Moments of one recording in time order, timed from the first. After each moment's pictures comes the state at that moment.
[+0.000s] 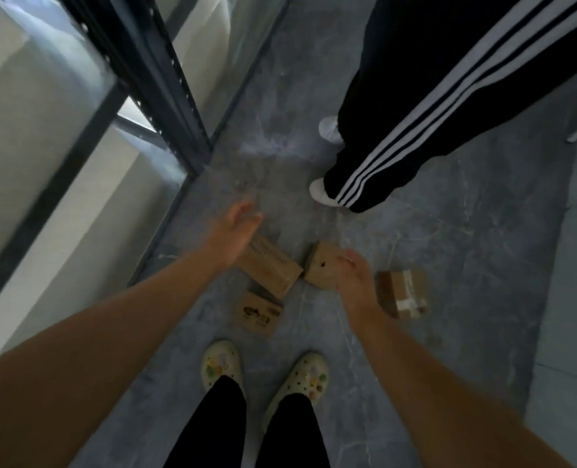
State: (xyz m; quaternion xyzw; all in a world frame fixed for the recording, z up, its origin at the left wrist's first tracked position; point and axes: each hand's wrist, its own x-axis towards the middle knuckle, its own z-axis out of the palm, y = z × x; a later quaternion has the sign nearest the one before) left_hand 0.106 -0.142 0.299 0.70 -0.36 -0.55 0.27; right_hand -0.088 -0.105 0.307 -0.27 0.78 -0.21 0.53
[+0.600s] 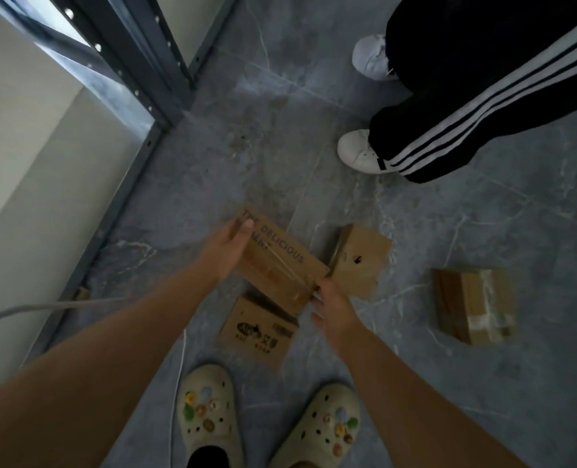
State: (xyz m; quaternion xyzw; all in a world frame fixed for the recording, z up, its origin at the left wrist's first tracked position) left_hand 0.115 -0.126 0.044 0.72 -0.35 -0.57 0.17; right_hand -0.071 -0.087 0.054 -0.10 0.71 -0.13 0.68
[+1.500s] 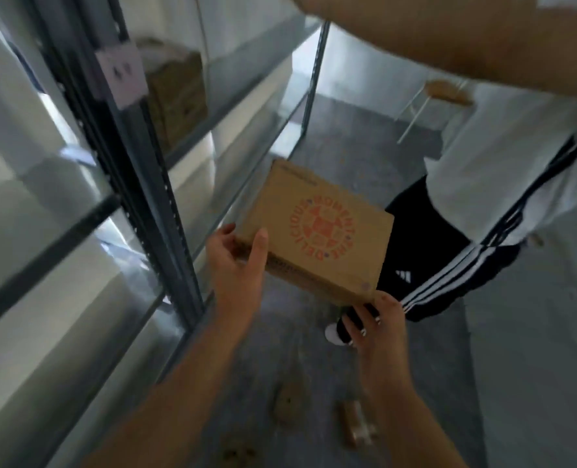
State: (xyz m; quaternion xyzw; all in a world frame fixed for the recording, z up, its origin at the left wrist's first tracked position) left_hand 0.055 -0.186 0.720 0.57 -0.35 -0.34 0.66; right_hand -0.118 -0.134 0.707 -0.21 0.57 -0.59 0.53
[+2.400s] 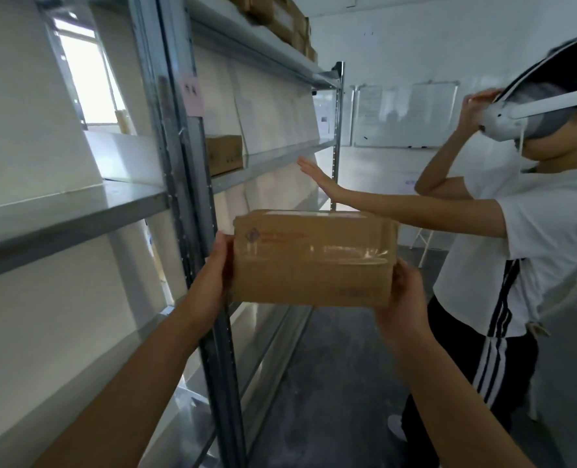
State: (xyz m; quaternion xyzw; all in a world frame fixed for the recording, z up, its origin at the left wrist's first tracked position) left_hand 0.165 -0.138 0.962 0.44 -0.57 -0.41 0.56; right_hand -0.088 -0.168 0.939 -0.42 0.33 -0.67 0.52
